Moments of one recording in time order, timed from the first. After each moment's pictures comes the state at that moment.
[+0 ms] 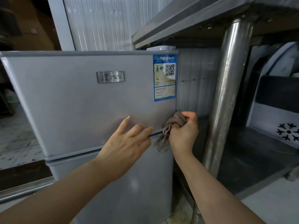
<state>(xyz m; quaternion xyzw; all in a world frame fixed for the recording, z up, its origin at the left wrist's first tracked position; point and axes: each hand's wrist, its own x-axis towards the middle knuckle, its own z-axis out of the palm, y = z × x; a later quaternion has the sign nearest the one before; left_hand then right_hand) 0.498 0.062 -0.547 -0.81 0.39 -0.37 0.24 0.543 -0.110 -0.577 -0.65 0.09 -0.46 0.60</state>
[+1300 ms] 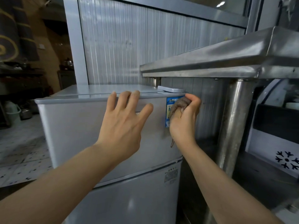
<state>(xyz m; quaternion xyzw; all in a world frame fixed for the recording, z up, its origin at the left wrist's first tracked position) 0.502 0.070 -0.421 -0.87 0.18 -0.43 0.13 0.552 -0.085 -0.447 -0.67 -0.03 -0.48 0.56</state>
